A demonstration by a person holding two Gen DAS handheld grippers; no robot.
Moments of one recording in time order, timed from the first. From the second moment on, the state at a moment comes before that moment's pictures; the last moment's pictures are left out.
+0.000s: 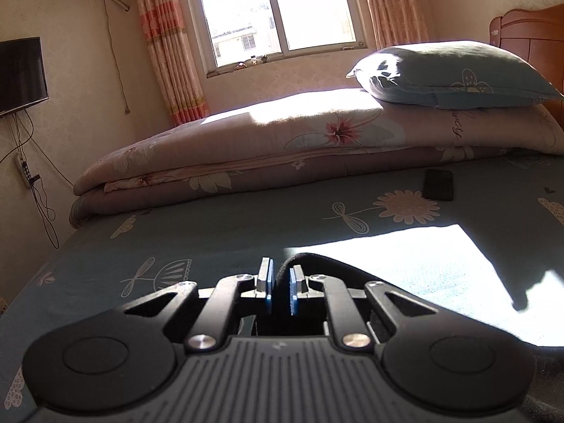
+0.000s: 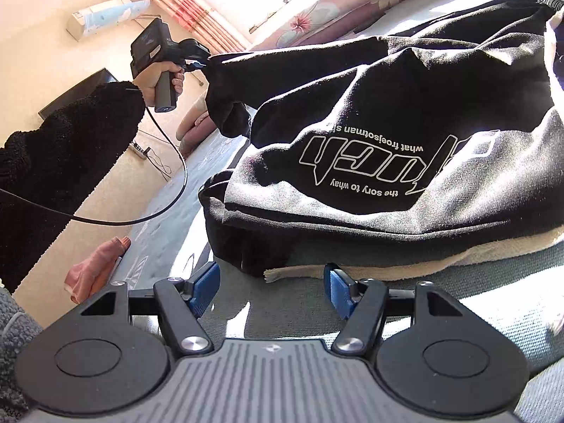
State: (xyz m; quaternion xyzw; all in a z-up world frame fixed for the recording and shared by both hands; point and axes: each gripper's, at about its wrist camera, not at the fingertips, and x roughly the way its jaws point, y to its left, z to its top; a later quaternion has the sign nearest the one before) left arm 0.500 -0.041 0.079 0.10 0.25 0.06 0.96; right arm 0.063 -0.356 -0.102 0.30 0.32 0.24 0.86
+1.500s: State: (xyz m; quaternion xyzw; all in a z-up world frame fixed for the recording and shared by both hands) left arm 0.468 -0.010 -0.062 0.05 0.36 -0.03 0.93; right arm 0.065 -0.355 -0.108 0.31 0.32 0.25 0.86
